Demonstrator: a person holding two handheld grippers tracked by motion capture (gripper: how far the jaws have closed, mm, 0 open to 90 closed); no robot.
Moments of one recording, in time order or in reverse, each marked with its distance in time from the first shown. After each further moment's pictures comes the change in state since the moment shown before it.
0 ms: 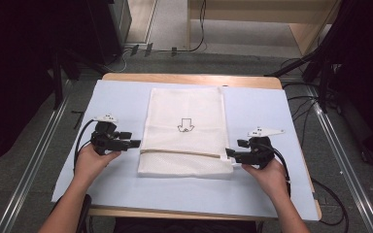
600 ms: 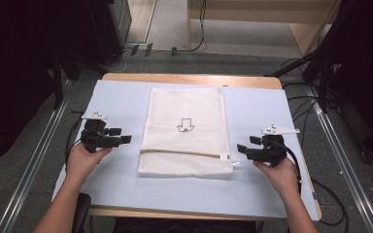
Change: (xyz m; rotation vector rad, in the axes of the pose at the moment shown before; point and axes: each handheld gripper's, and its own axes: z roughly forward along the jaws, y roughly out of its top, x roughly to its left) left arm 0.018 -0.005 -0.017 -0.039 0.068 -0.025; right arm -0.026 -0.005 -0.018 -0.038 -0.054 0.031
